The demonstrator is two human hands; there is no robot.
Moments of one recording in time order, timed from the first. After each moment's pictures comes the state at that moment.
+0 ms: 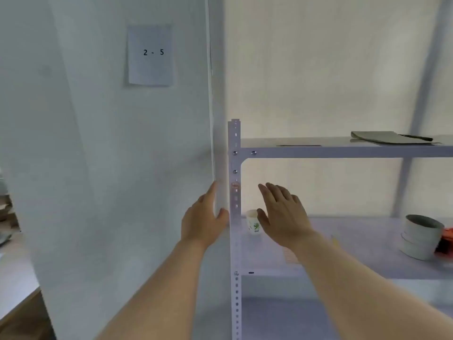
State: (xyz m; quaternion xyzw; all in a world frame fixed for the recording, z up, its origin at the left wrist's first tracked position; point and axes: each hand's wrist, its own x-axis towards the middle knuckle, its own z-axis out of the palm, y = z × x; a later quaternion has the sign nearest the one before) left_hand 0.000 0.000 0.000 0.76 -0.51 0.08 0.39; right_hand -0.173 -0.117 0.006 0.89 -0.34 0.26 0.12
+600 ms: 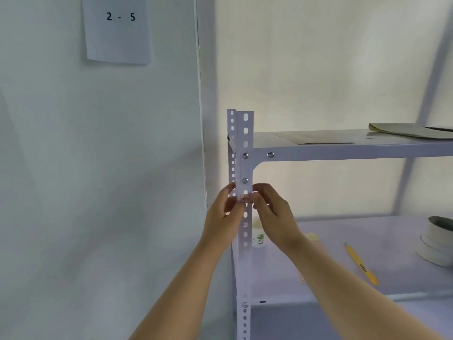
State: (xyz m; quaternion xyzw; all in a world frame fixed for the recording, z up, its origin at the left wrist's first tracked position) left_hand 0.043 -0.101 -0.002 0.58 -0.48 -0.20 0.62; right_hand -0.077 -0.169 0.000 0.76 -0.26 0.49 -0.34
